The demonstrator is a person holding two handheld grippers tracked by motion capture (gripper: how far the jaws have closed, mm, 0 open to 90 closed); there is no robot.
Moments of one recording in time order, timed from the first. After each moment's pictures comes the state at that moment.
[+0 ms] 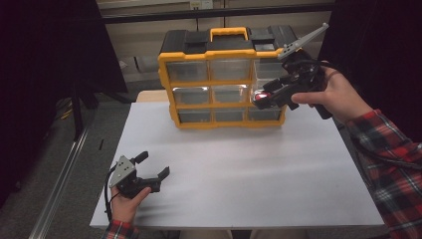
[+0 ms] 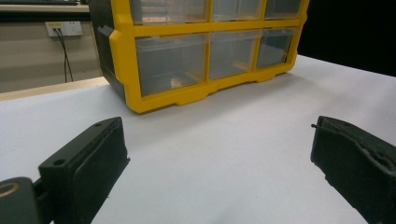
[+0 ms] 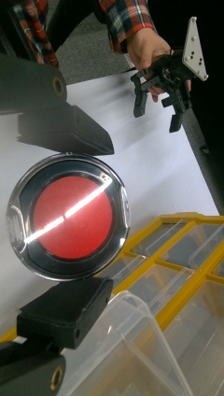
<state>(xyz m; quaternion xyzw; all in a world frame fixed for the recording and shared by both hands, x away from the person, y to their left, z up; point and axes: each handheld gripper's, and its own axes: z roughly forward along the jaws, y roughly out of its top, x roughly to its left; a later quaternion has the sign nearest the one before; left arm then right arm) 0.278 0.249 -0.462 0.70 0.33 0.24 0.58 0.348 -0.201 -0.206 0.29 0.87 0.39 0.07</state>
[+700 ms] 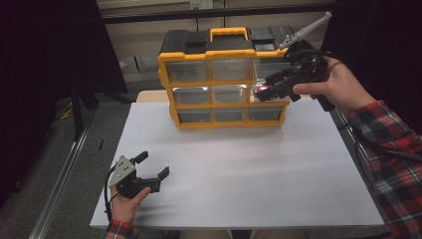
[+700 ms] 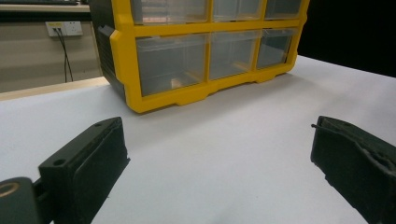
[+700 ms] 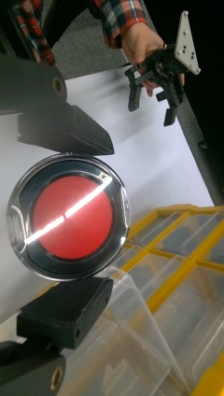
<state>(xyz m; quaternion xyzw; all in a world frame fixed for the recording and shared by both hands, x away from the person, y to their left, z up) 0.277 0.249 -0.461 0.70 0.34 0.24 0.58 0.357 -0.205 -0.194 0.30 0.87 0.39 0.07</state>
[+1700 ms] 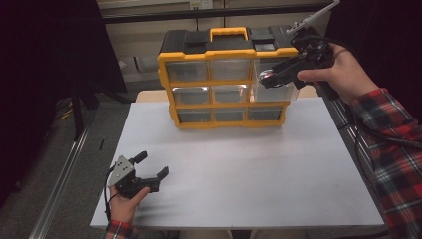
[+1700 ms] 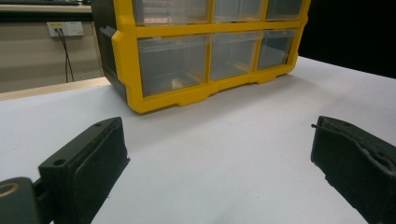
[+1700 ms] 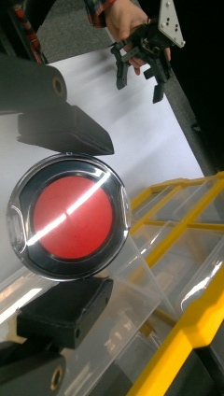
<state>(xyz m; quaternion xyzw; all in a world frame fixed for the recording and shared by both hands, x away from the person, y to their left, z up) 0.277 0.251 -0.461 0.70 0.34 0.24 0.58 0.376 -0.219 -0.182 0.33 0.86 0.39 0.09</state>
